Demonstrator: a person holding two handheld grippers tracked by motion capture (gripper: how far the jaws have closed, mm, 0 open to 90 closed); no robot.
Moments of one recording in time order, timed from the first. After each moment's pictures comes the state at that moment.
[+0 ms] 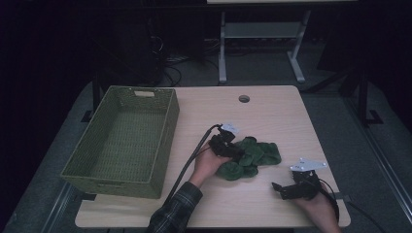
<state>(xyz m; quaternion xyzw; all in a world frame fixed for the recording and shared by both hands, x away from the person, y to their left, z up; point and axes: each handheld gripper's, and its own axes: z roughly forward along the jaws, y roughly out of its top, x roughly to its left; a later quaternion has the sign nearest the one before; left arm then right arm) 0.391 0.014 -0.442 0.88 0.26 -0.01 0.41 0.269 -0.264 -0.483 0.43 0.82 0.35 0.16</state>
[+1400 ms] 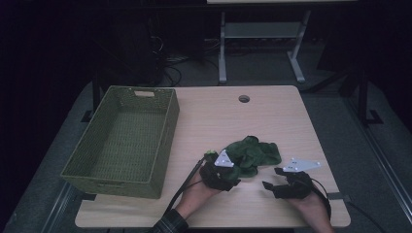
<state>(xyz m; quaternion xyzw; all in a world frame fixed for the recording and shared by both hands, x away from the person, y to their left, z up) 0.304 0.041 -0.461 0.90 0.22 0.04 0.39 0.265 -0.237 -0.470 0.38 0.83 0.40 0.12</state>
